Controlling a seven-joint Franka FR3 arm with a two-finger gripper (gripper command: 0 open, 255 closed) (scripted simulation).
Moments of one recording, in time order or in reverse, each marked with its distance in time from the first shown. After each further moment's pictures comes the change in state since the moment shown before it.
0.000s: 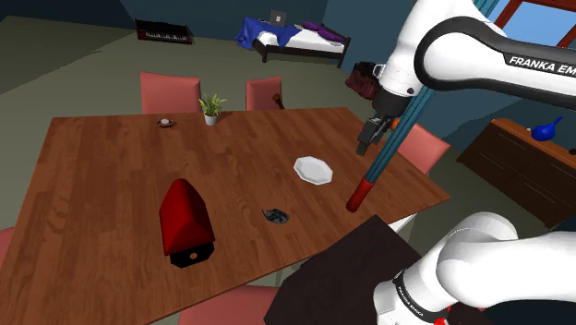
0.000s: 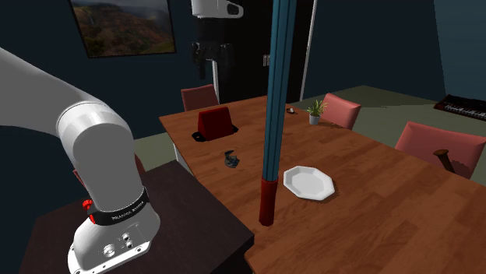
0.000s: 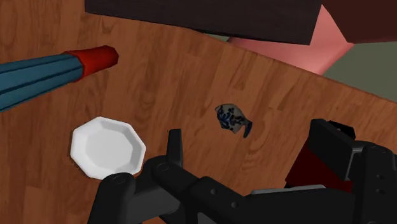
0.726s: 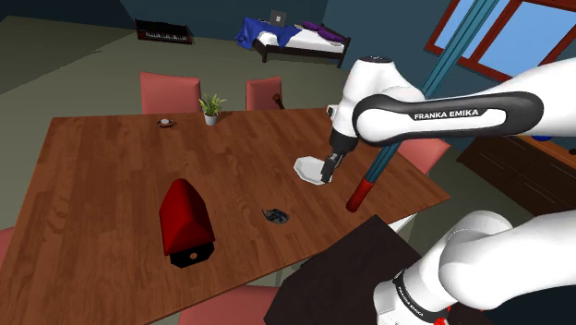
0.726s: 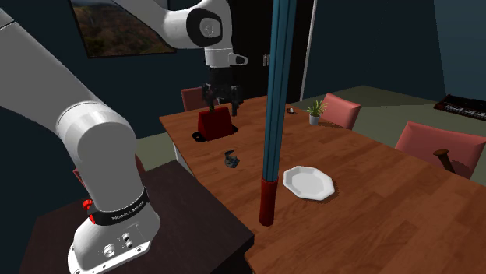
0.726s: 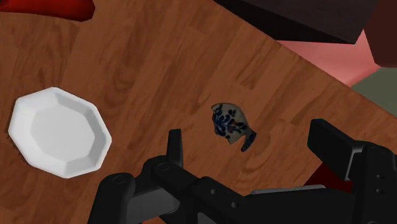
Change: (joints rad) arm 0.055 0.248 0.036 -0.163 -0.031 0.411 -0.081
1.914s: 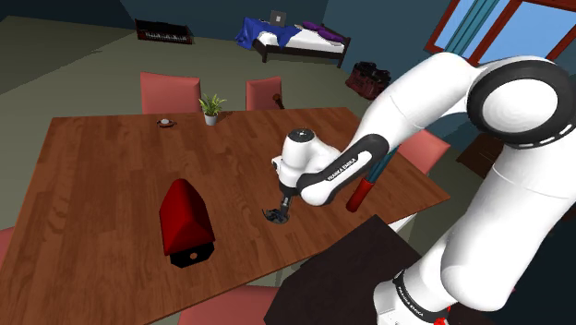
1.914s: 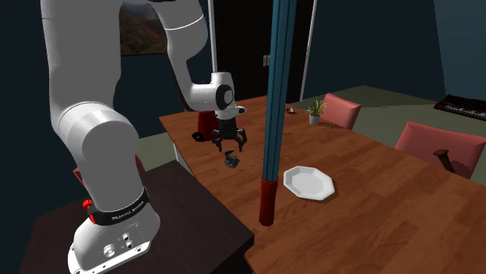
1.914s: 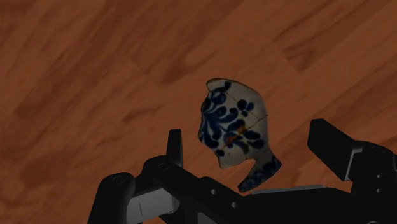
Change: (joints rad) arm 0.054 0.718 0.040 0.112 -0.292 0.593 0.071
